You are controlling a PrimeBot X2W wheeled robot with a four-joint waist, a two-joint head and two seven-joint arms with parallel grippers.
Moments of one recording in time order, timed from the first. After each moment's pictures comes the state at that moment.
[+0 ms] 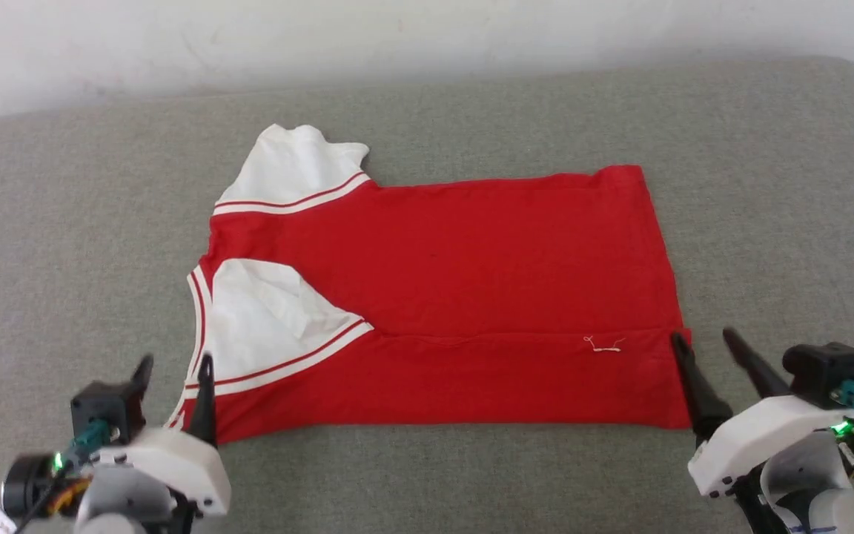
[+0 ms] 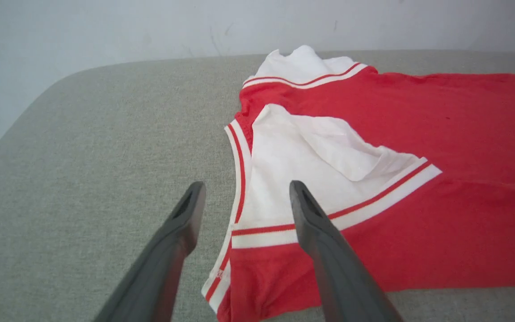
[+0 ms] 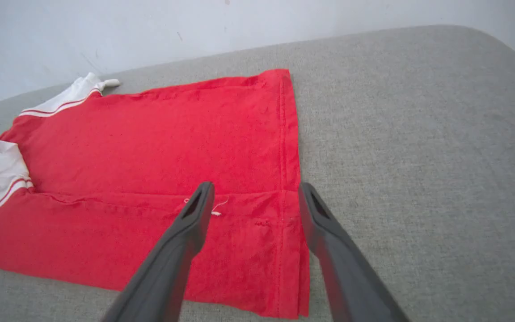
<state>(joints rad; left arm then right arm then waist) 0.00 0.44 -0.26 0.01 -0.43 0.29 0.04 -0.01 -0.05 -0.05 0.02 0.24 0.13 0.23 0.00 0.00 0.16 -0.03</state>
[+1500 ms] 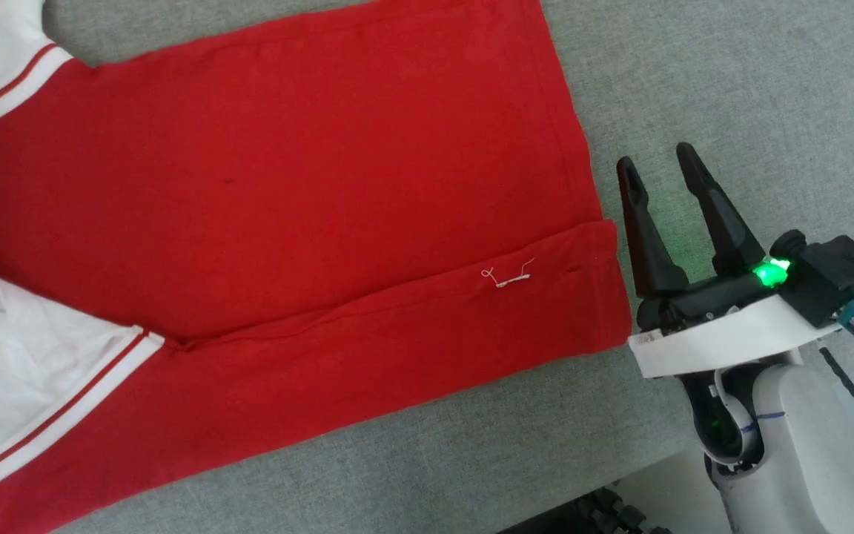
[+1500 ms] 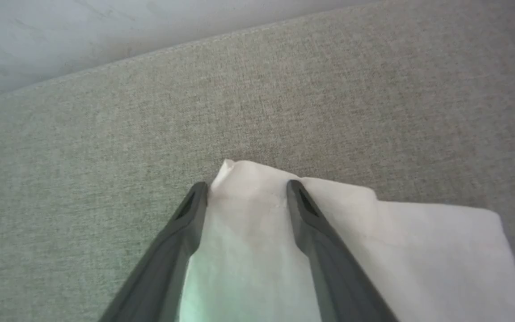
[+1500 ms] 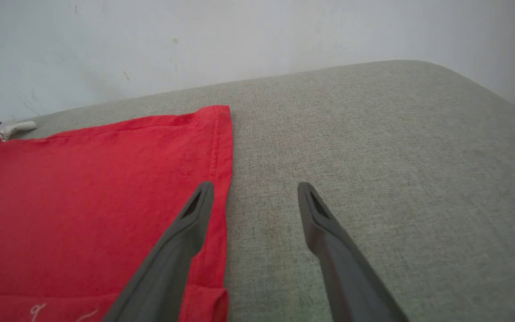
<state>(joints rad) -1.06 0.71 -0.26 0.31 -0.42 0.20 0.96 -0.30 -0.06 0.15 0.02 0.33 0.13 -0.19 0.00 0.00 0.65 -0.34</state>
